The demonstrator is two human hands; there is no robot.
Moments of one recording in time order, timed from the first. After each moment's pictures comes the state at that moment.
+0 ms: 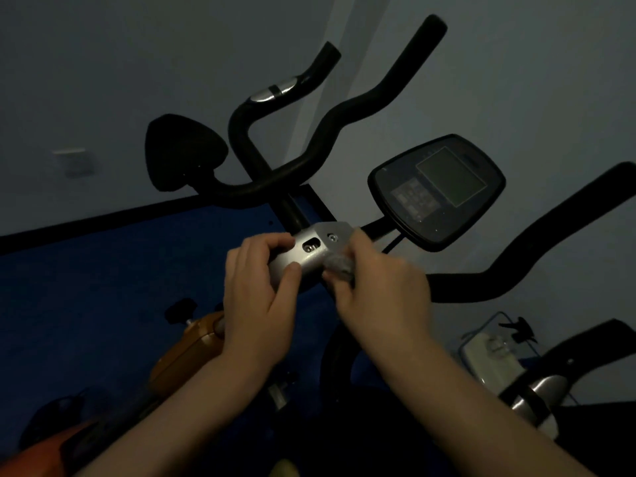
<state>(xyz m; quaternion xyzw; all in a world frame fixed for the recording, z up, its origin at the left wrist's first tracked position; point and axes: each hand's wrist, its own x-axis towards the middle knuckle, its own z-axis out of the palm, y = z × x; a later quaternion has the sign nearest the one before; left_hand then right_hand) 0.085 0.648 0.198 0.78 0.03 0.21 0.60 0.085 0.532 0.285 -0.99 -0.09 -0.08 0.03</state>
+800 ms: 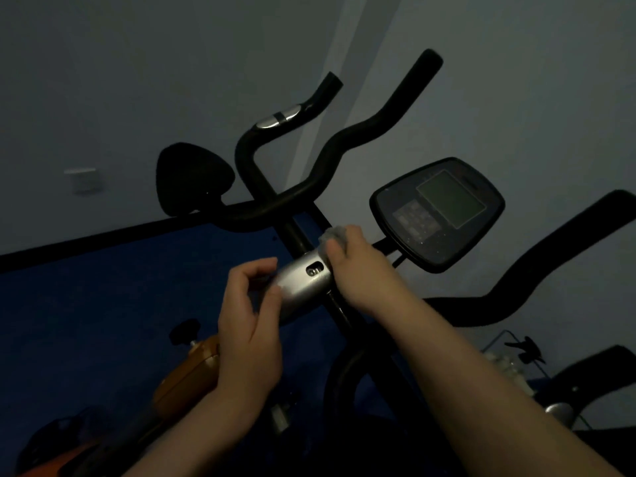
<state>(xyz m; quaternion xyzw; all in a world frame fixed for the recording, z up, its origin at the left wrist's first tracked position) 0.079 0.653 0.196 0.67 0.08 0.19 0.71 0.145 0.535 0.277 -0.95 0.00 0.10 0.30</state>
